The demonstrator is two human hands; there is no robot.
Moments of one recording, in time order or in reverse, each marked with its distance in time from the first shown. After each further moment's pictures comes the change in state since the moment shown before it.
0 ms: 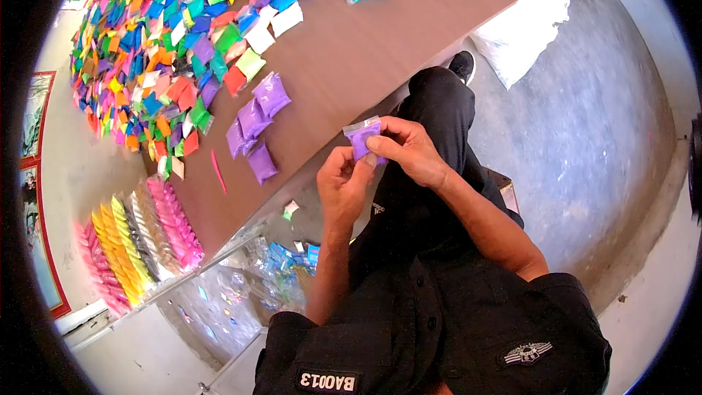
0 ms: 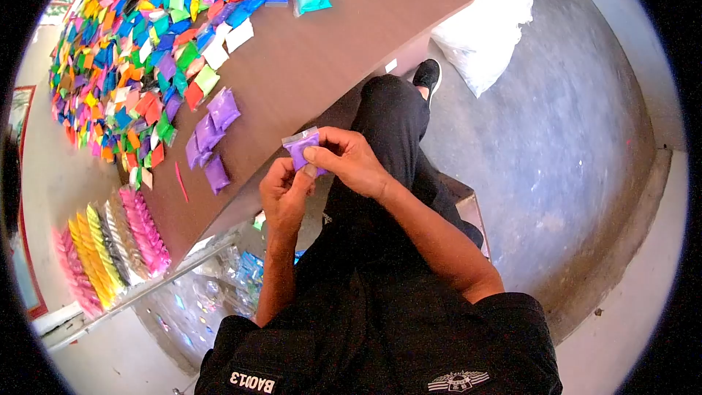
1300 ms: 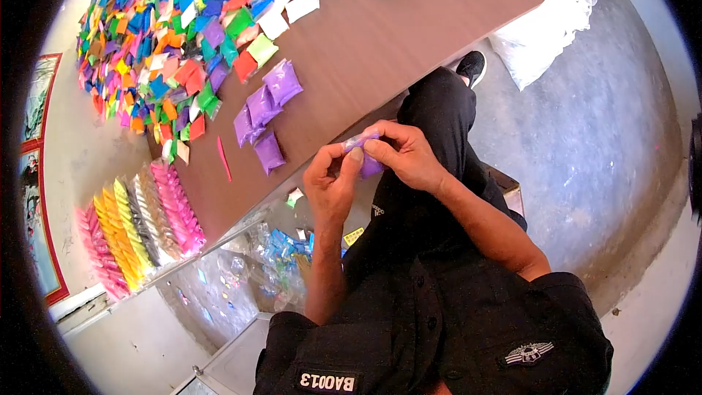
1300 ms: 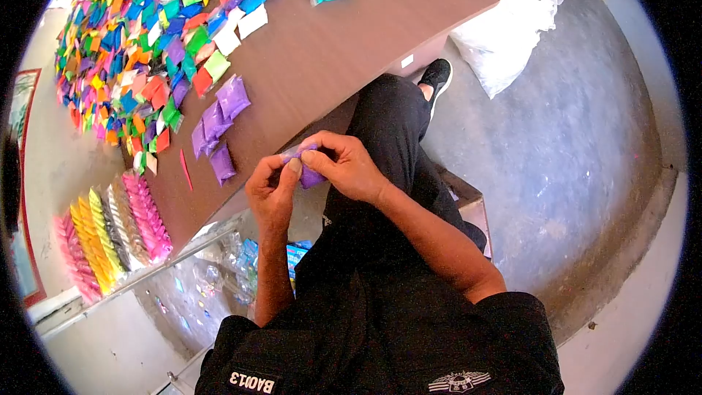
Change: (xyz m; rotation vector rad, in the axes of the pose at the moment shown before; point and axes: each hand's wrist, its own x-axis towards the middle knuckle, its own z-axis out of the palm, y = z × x) left_hand -0.004 0.017 -0.020 0.115 0.165 0.099; right_hand 0.005 0.012 0.018 -0.113 -0.055 -0.076
